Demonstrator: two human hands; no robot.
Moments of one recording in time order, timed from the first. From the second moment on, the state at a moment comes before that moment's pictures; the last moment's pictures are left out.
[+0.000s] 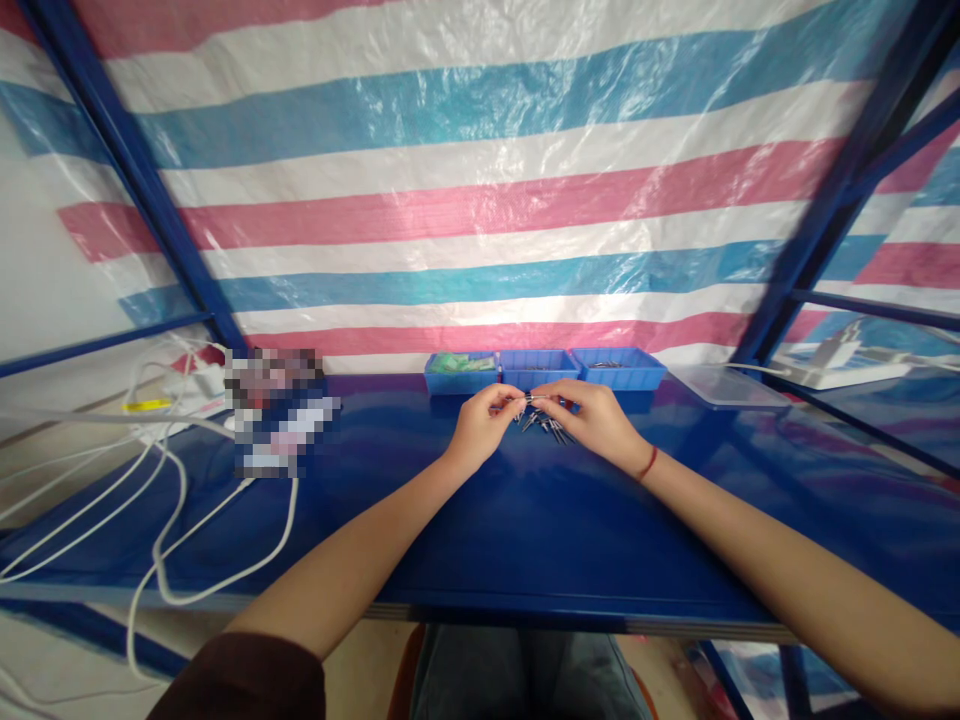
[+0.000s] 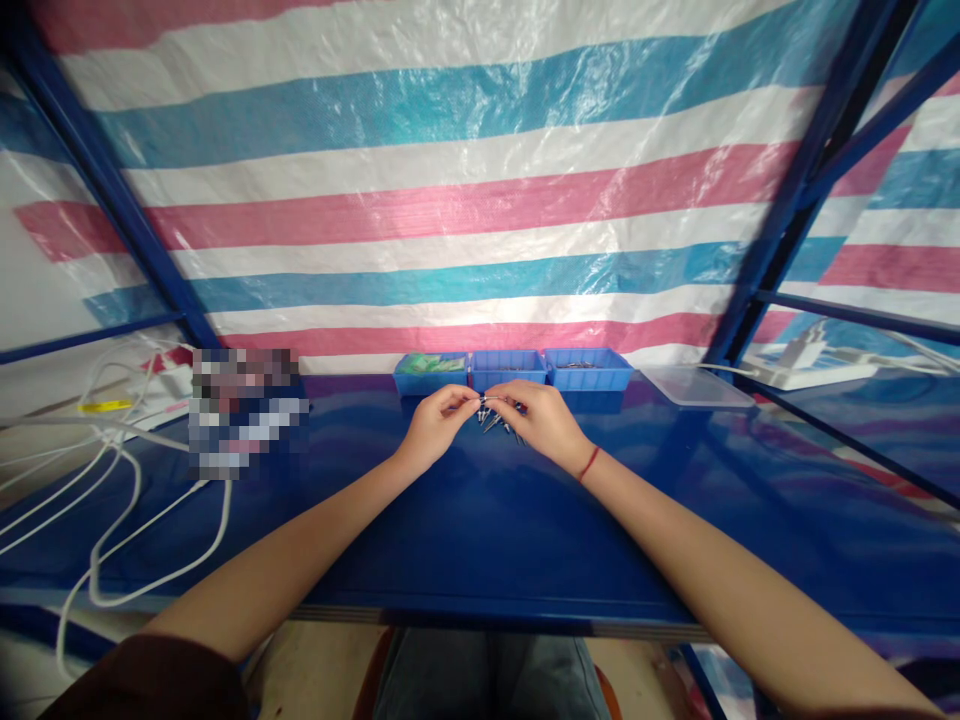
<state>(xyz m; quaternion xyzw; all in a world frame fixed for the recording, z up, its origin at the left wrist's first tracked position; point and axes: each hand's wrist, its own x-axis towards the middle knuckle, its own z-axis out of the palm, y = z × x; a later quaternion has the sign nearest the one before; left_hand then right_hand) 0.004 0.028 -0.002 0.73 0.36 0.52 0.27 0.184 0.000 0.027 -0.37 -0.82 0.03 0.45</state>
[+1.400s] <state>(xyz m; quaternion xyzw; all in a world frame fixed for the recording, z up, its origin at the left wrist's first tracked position) 0.003 0.026 -0.009 0.87 0.44 0.21 -0.03 0.194 0.033 -0.004 -0.38 -0.89 -0.11 0.25</state>
